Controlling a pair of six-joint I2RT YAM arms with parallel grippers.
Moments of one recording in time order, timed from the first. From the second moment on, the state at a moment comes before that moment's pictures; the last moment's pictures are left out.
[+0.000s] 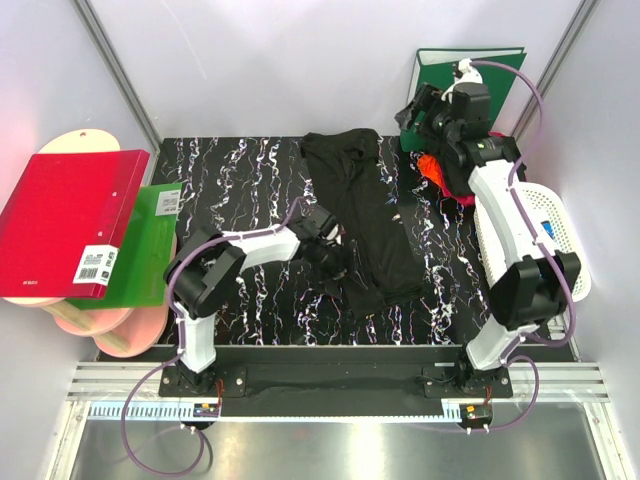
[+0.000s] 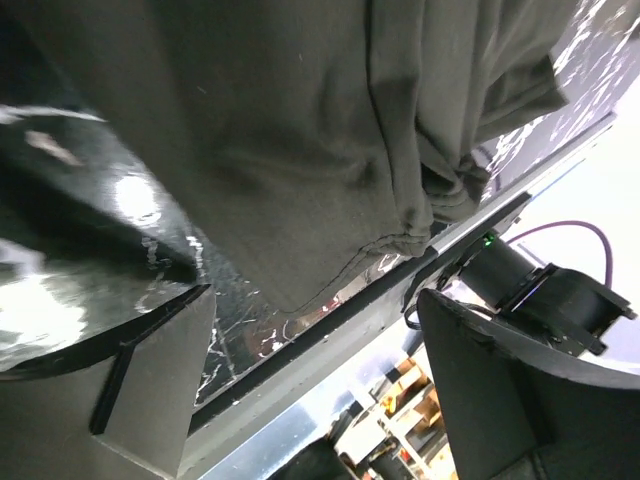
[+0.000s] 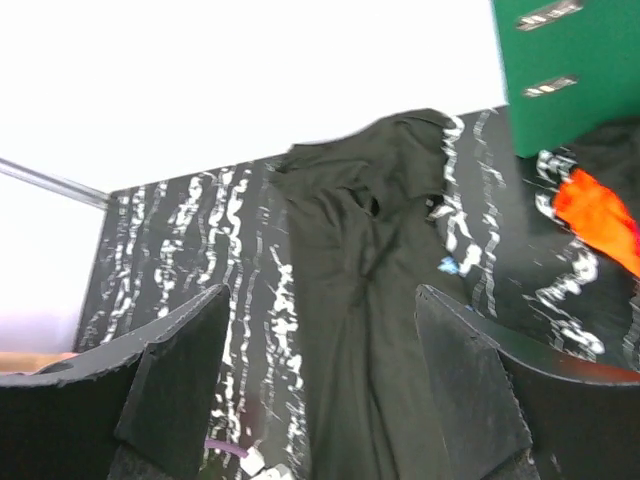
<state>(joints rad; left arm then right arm) -0.72 1.92 1.18 -0.39 0.57 -0.90 0.18 1.71 1.74 -0.33 -0.09 0.50</state>
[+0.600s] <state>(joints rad) -0.84 2.03 1.17 -0.37 0.69 -1.02 0.09 1.53 1.57 -0.37 -0.04 0.47</state>
